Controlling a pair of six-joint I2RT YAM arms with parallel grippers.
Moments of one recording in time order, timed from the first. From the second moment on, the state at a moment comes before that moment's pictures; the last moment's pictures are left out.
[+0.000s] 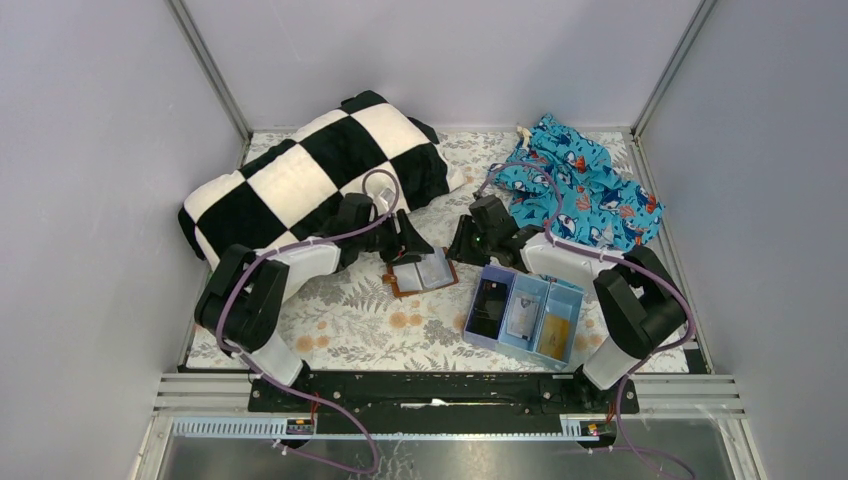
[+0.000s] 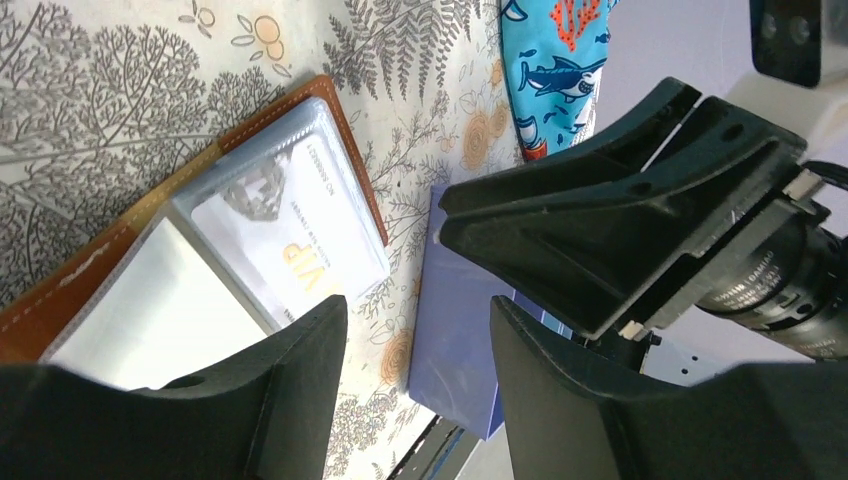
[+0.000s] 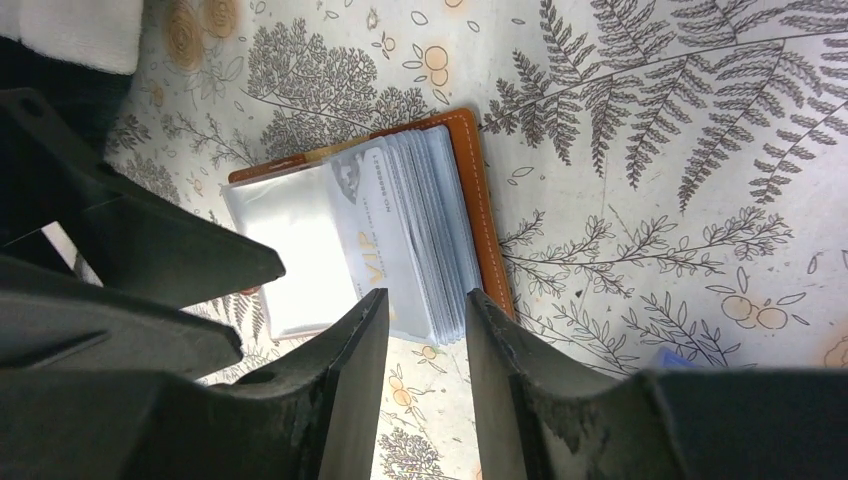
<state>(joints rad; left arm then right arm) -0.42 1.61 0.78 0.18 0.65 -0.87 0.64 1.64 0.95 -0.14 -0.08 0.77</state>
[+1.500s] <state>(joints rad) -0.36 1.66 0.74 0.08 0.64 -0.85 0.64 1.84 1.07 -0.14 -0.23 0.70</state>
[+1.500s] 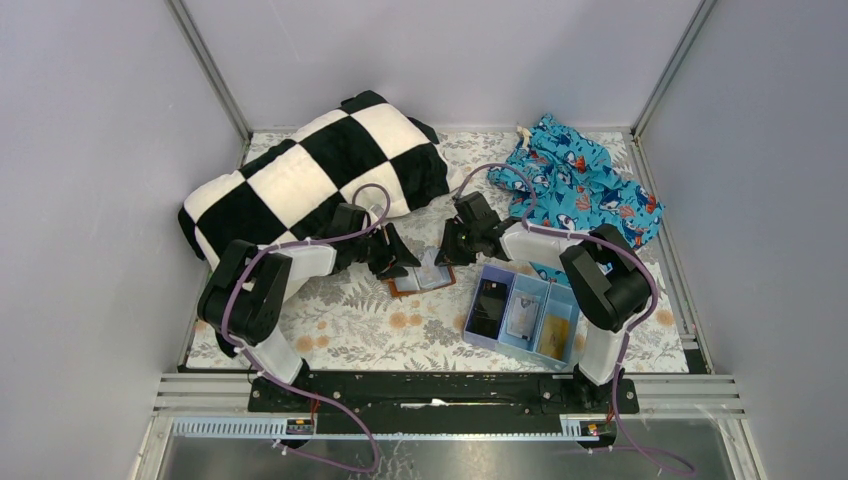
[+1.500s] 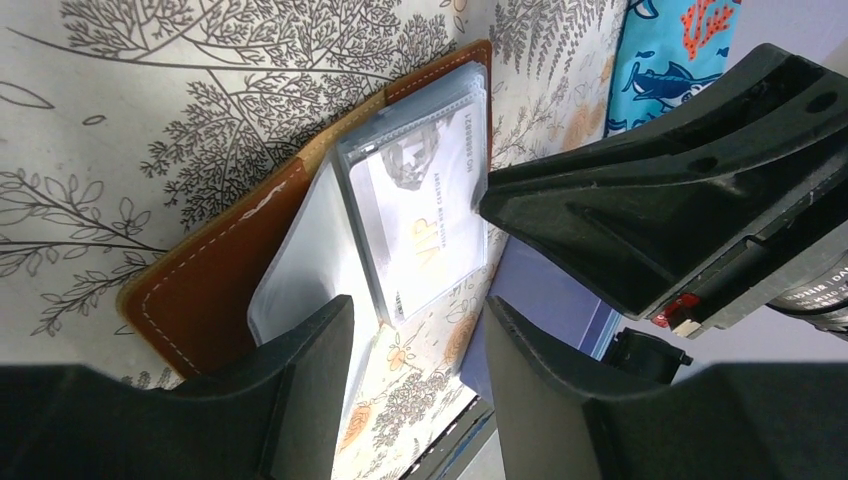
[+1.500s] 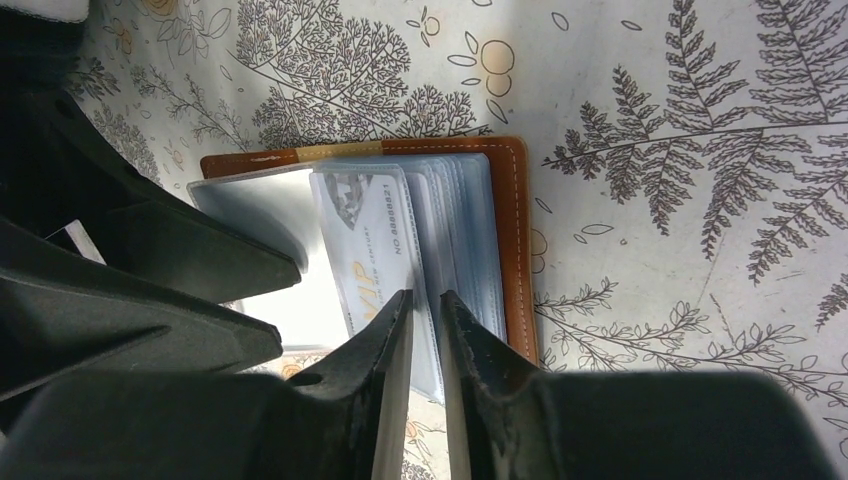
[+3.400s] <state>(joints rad) -0.46 1.67 0.82 0.01 0.44 -0.86 0.64 1.85 1.09 -0.15 -0.25 0.70</state>
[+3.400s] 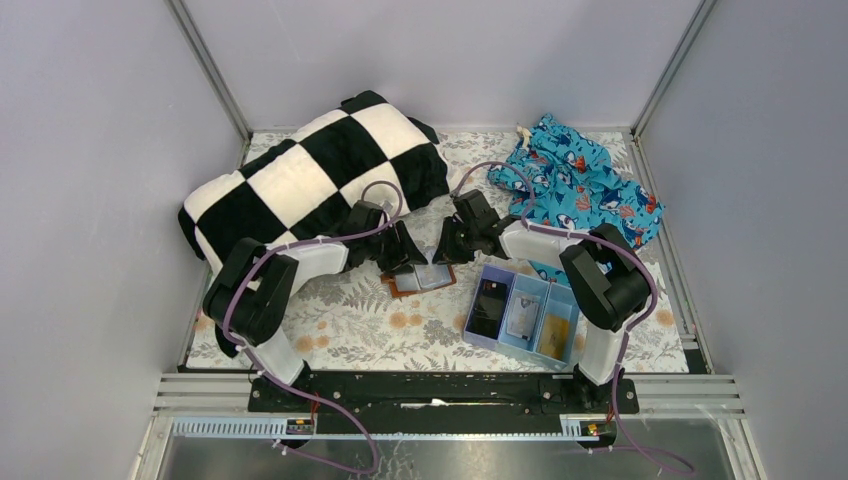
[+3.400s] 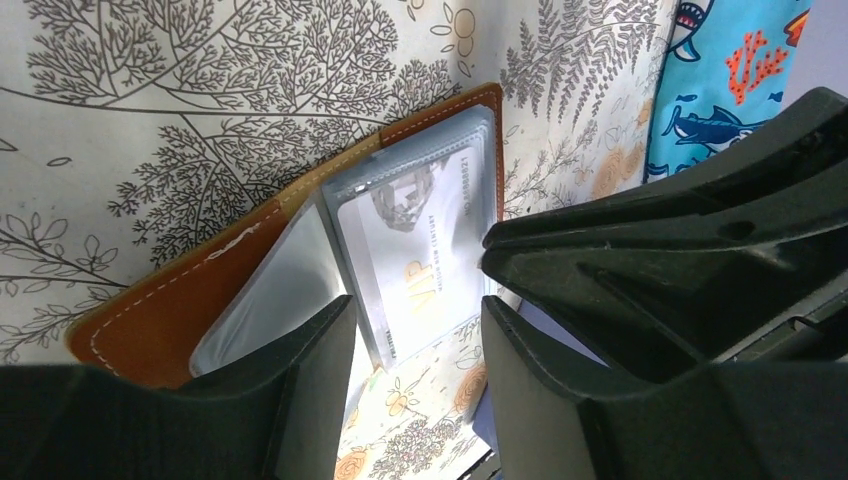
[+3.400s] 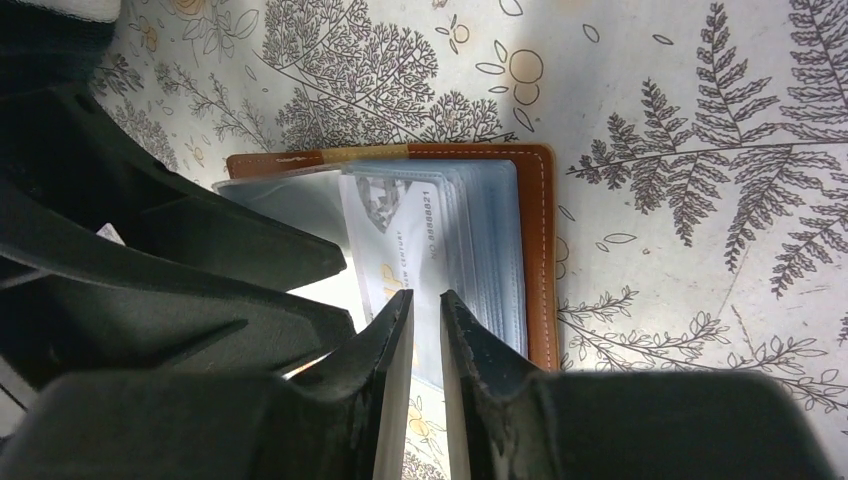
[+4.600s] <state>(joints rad) -0.44 1.65 0.65 0.20 0.43 -0.93 0.63 1.88 1.04 -0.03 -0.34 0.78</state>
